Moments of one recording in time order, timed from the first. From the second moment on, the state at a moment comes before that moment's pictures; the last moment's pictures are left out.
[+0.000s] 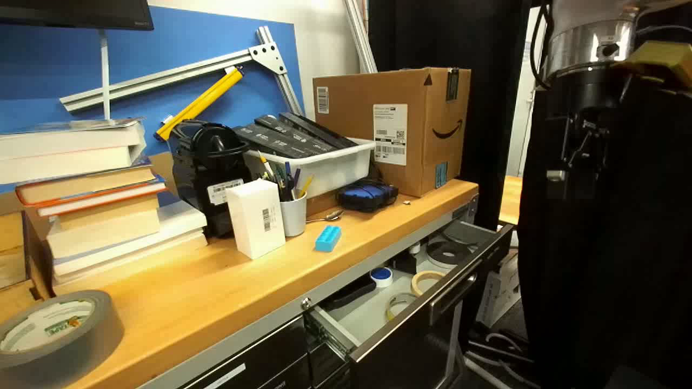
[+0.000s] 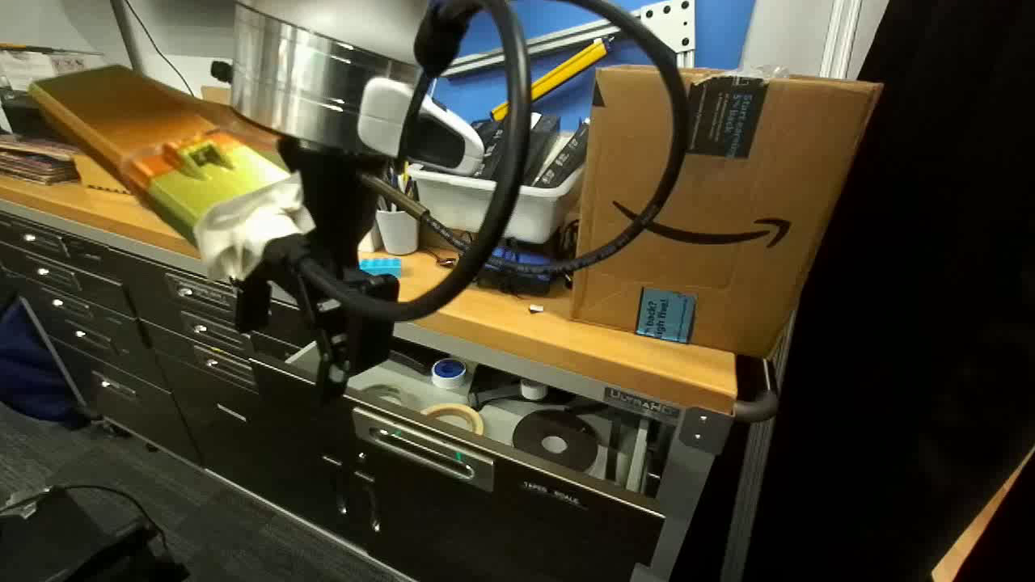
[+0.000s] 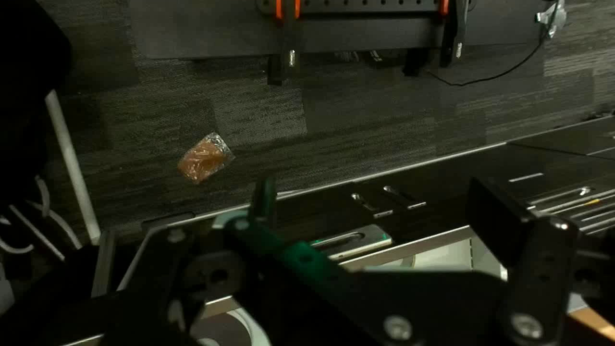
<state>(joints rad) -0.10 -0.53 -0.31 -2.47 -0.04 1.72 -0.34</state>
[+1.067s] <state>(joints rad) 0.11 -0.30 -0.02 -2.42 -0.03 1.99 -0.36</state>
